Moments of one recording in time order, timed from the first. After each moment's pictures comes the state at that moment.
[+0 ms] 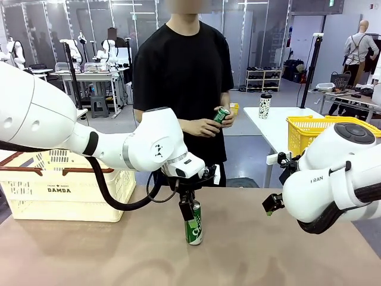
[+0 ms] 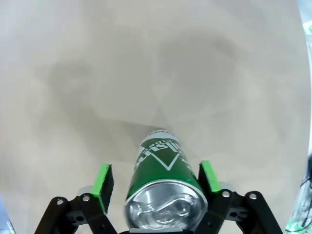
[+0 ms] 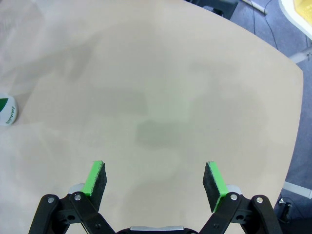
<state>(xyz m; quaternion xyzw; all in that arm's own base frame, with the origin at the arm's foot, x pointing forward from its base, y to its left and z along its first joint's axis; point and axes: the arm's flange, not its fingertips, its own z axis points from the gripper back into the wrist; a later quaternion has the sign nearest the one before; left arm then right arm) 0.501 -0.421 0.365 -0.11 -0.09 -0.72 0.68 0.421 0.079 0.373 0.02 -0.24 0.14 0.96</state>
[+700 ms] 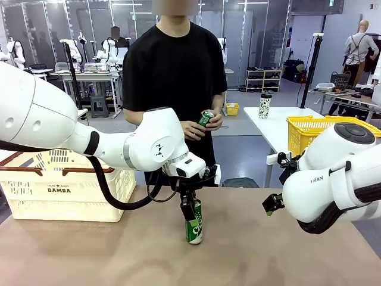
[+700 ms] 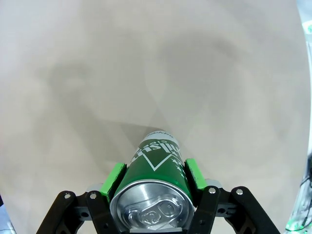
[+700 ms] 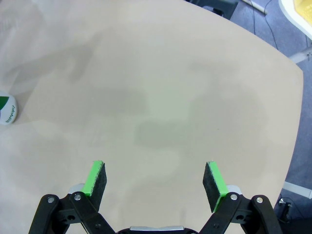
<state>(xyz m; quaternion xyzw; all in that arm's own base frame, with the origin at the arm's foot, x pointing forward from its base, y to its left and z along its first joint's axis) 0.500 -0.424 0.366 -0.11 -0.09 -0.72 0.68 0.421 0.079 0.373 0.02 -0.24 0.14 0.96</state>
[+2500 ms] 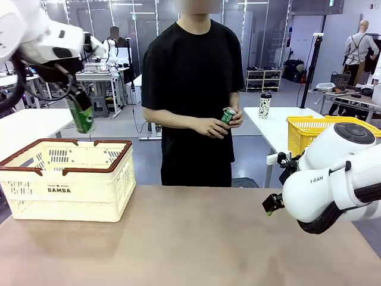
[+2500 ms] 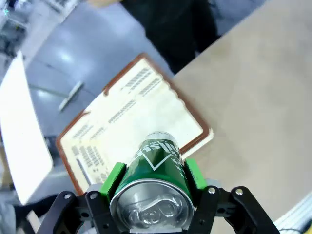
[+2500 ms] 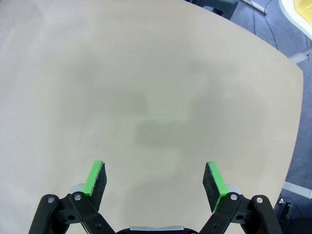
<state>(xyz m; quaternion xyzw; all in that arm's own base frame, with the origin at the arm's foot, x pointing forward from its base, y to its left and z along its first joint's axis) 0.443 -0.134 0.668 0.10 -0.31 -0.34 0.88 0.421 0.079 0.373 0.02 -0.24 0.14 0.96</state>
